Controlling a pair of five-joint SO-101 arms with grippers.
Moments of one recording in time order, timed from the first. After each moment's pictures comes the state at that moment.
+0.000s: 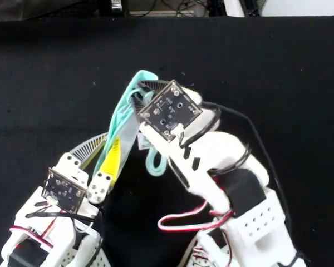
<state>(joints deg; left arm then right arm) 22.2 -102.8 61.9 63.3 -9.3 -27.3 -52.4 27.5 45.6 20.0</state>
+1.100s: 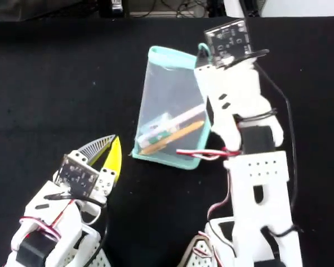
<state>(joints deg) 21.9 -102.7 66.9 61.6 -9.1 -7.3 -39.1 26.3 38.4 16.2</state>
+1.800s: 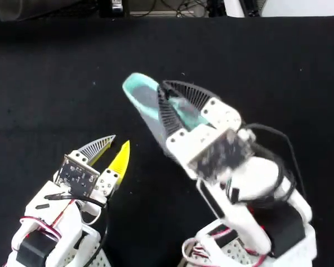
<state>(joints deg) 21.9 -102.7 66.9 61.6 -9.1 -31.2 -63.2 21.4 53.4 28.2</state>
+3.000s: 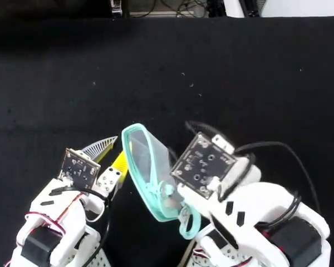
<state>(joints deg) 22.2 -102.7 70.1 60.6 -5.4 -33.7 -64.2 16.3 93.7 24.1</state>
